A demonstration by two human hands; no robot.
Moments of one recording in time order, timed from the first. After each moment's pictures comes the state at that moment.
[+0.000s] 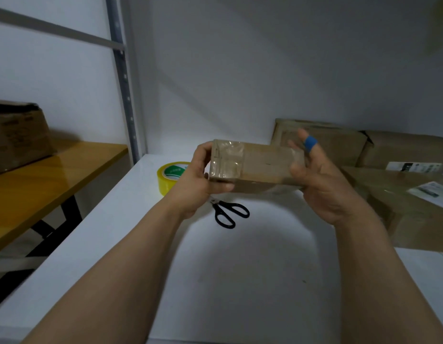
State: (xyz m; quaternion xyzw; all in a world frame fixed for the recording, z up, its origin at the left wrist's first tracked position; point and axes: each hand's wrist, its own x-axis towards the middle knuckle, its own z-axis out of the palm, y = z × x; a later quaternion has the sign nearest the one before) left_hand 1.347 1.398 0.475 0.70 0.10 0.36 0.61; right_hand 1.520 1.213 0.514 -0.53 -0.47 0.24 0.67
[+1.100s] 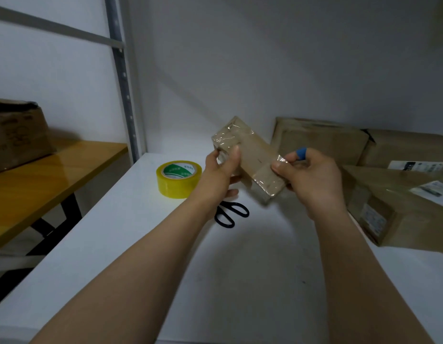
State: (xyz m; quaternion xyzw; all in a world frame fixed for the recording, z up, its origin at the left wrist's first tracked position) left_hand 1.378 1.361 0.490 0.62 0.24 0.36 0.66; right_hand 1.514 1.238 0.504 -0.71 -0.32 0.02 0.63
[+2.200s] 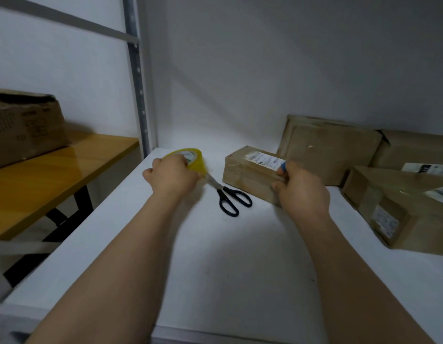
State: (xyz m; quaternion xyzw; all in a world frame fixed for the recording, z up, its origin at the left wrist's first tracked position) left_hand 1.320 1.420 0.488 0.78 0.53 0.29 0.18; right_hand 1.494 1.251 0.484 -0.87 -0.38 -0.11 0.29
